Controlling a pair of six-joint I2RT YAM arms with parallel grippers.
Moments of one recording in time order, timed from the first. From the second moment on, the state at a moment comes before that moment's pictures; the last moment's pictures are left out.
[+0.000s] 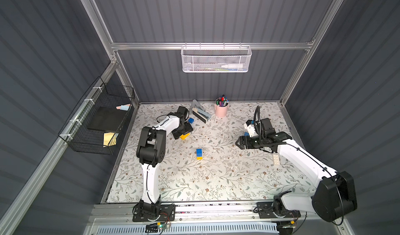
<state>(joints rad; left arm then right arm) -0.29 2.12 1.59 -0.74 0.01 -0.72 0.36 1.32 0.96 -0.63 -0.28 0.21</state>
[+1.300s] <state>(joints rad) -0.45 1.74 1.44 -0.91 0.11 -0.30 0.36 1.35 0.98 -0.64 -0.26 0.20</state>
